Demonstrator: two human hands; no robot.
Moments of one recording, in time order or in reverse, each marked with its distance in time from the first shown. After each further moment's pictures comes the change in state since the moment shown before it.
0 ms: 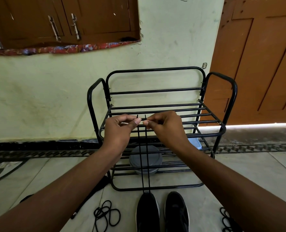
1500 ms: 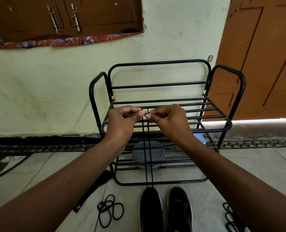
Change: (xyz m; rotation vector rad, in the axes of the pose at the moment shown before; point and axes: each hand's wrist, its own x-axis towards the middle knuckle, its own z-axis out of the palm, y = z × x) left_hand 0.009 0.002 -0.002 0.024 -0.035 0.040; right_hand 0.005 0.001 0.002 0.045 -0.003 -0.061
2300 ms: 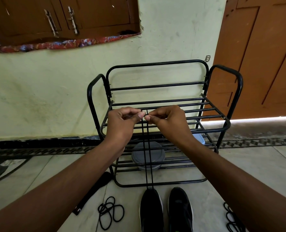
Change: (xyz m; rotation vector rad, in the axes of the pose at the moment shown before) left_hand 0.000 0.004 0.004 0.020 -0.007 -0.001; right_hand -0.001 -0.004 -0.004 0.018 0.017 0.033
